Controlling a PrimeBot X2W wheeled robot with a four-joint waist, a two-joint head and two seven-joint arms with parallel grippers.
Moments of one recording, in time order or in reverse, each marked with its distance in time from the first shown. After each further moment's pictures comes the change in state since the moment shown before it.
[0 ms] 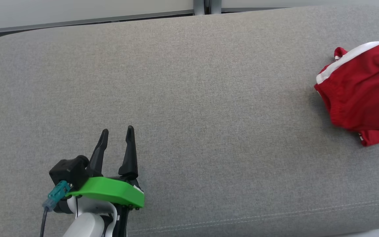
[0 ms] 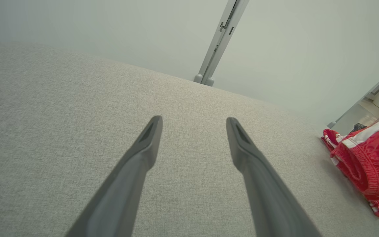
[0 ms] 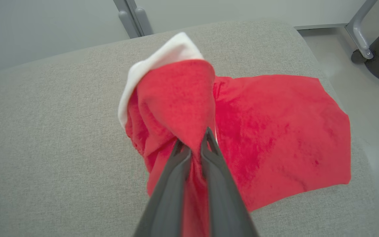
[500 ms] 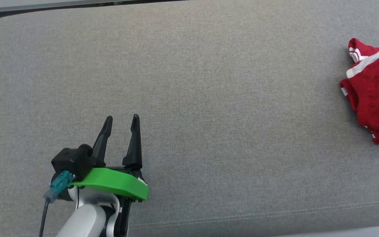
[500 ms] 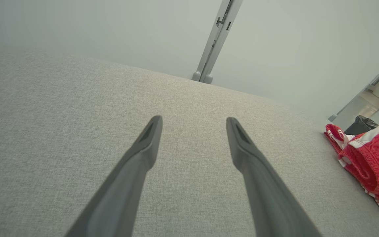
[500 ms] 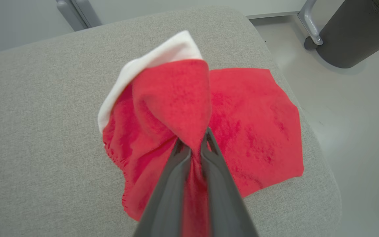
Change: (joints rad) left arm -0.048 0.017 -0.026 -0.043 0.029 0.005 0.032; right arm -0.066 -0.040 -0.088 0.152 -0.142 0.000 -0.045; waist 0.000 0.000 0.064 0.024
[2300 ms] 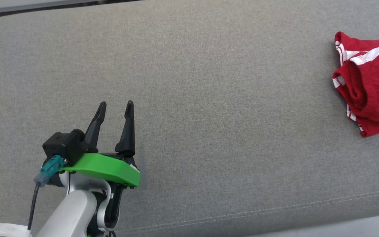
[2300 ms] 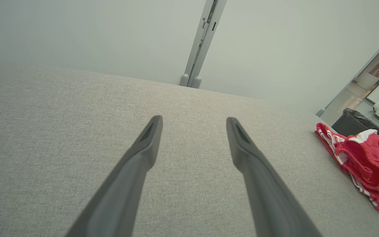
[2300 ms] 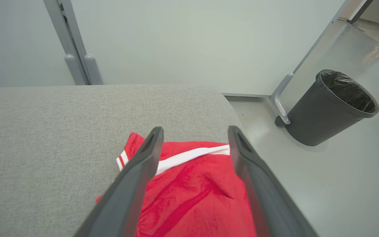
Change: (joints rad) left arm -0.078 0.032 -0.006 0.008 -0.012 -0.019 0.030; right arm -0.175 -0.113 0.292 0.241 0.041 0.000 -0.485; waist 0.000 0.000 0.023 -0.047
